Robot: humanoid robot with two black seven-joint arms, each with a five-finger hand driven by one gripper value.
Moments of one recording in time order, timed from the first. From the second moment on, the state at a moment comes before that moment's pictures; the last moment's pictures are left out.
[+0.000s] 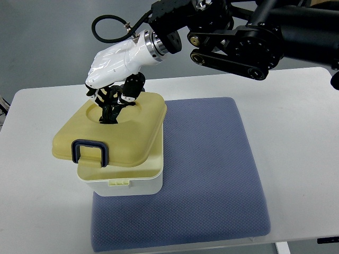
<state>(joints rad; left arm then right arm) 0.01 0.00 -0.04 -0.16 0.03 0.03 0.06 1.75 -0.09 -0.16 0.92 -1.45 0.23 0.61</state>
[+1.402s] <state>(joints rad) 0.01 0.00 -0.04 -0.16 0.03 0.03 0.06 1.51 -0.48 -0.12 0.88 -1.41 0.13 0.61</state>
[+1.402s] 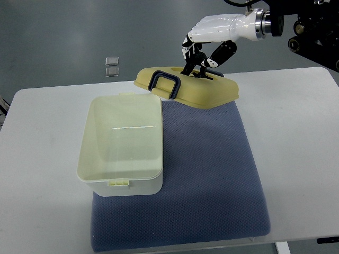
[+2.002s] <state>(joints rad) 0.01 0.00 -0.04 -0.16 0.03 0.03 0.06 1.28 -0.51 -0.12 0.79 -1.41 -0.05 0.61</state>
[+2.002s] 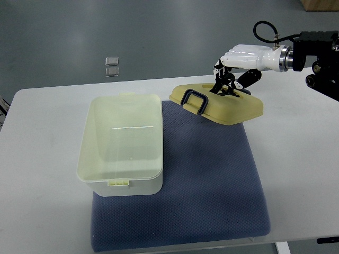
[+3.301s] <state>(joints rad) 0.01 0.00 -0.04 -0.16 0.03 0.03 0.06 1.19 -0.49 -0.16 0.92 -1.43 -0.09 0.61</state>
